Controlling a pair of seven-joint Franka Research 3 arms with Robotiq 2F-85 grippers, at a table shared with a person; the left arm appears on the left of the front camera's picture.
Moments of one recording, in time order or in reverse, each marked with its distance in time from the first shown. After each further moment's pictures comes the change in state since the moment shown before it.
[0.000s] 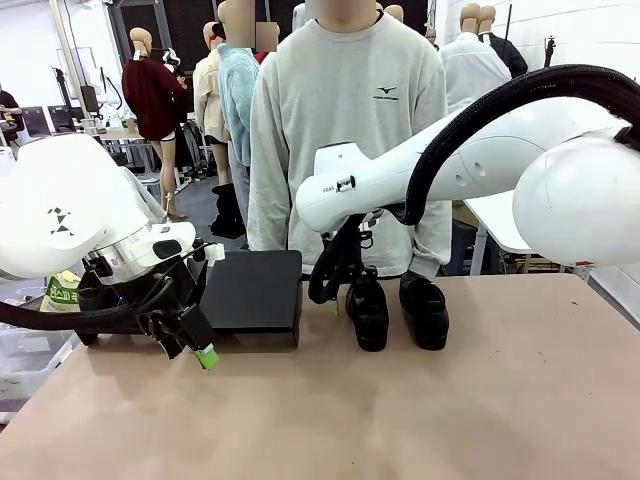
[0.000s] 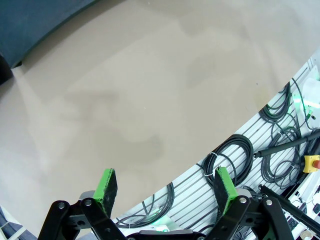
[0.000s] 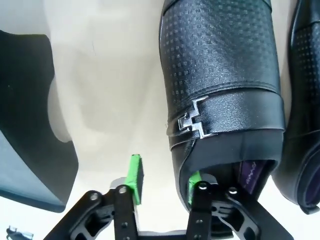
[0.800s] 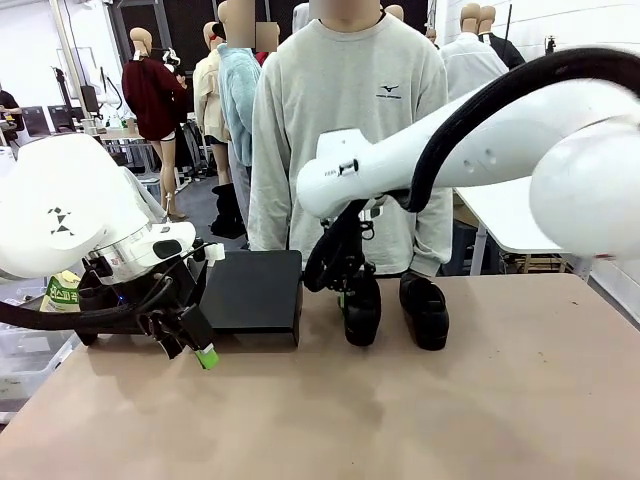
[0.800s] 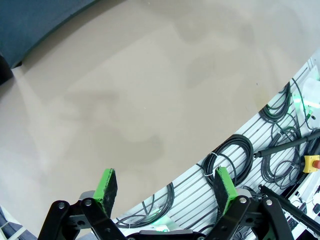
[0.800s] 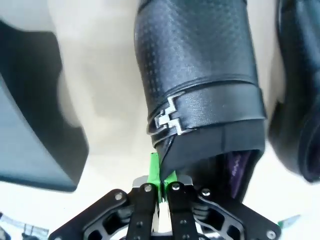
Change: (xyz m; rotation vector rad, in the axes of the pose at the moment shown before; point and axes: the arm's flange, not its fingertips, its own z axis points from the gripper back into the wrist) left arm 0.000 0.000 0.000 0.000 0.000 0.000; right arm -0.019 -0.002 0.036 0.028 -0.005 -0.085
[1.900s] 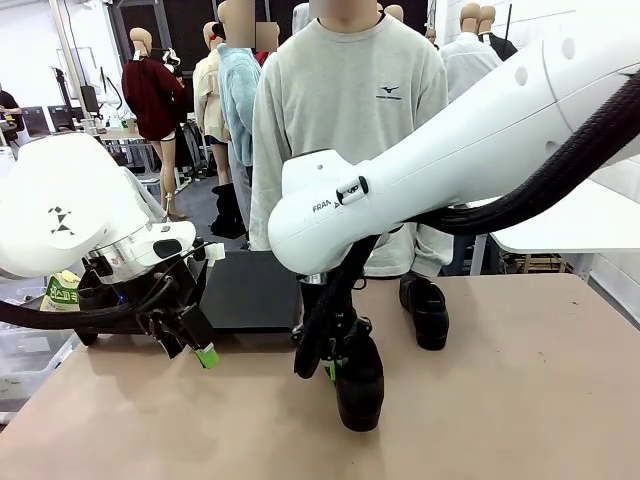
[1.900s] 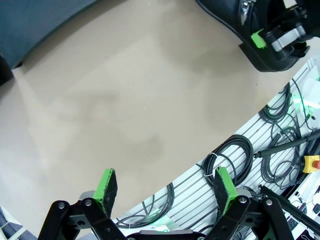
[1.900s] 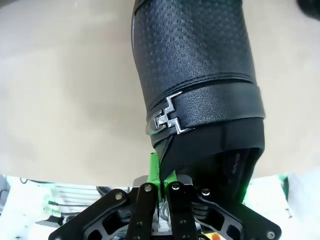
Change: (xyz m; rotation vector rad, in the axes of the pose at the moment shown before) left arm 0.001 0.000 0.001 0.000 -0.001 -0.001; right arm -0.192 0.020 -0.023 -0.068 0.076 0.110
